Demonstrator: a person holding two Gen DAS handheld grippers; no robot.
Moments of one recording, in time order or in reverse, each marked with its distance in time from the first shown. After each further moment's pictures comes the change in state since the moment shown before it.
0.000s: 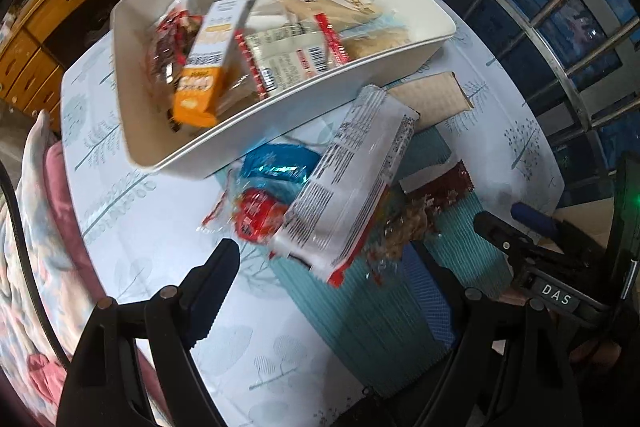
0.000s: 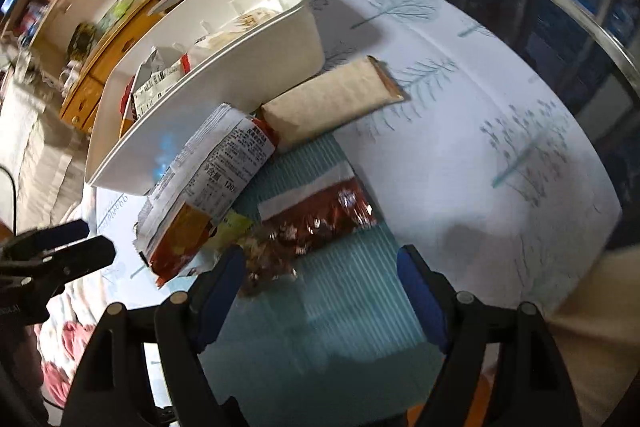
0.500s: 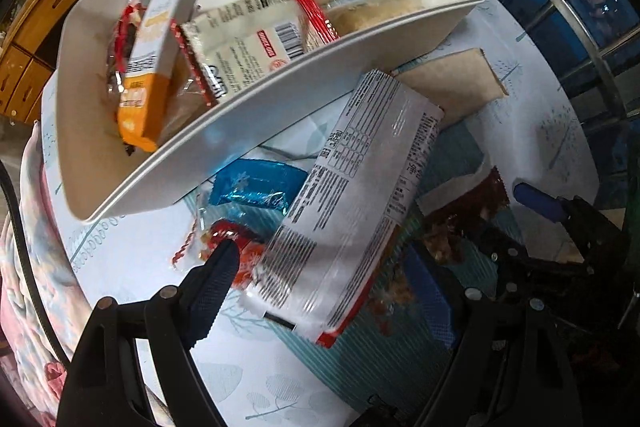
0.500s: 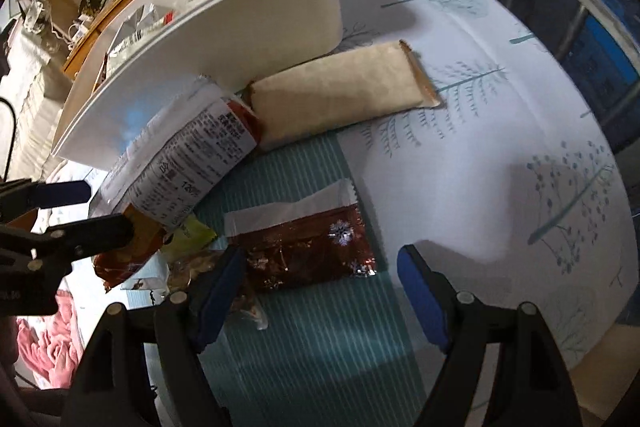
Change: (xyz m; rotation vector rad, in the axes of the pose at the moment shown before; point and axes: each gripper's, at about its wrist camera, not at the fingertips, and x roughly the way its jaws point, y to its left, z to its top) left arm 0.063 -0.022 0.034 0.025 0.099 0.073; right arm 0.051 -0.005 0.017 -0.144 0.068 -0.008
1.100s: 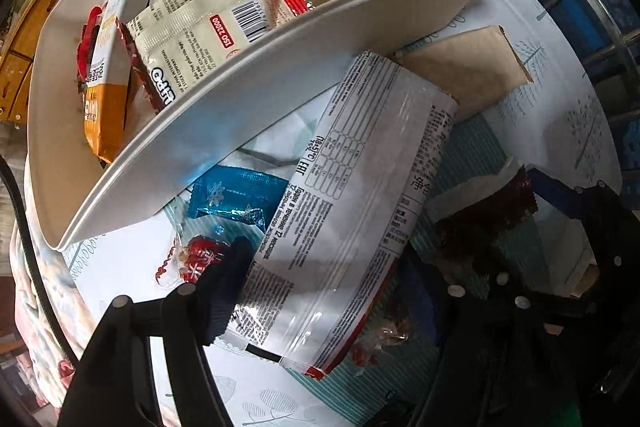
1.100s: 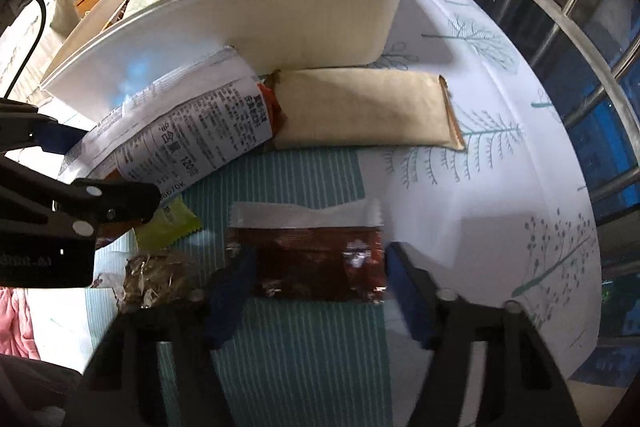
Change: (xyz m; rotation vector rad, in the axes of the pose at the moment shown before) left arm 0.039 -0.037 0.024 0.022 0.065 0.064; right arm 0.006 0.028 -0.005 -0.239 -0.039 -0.144
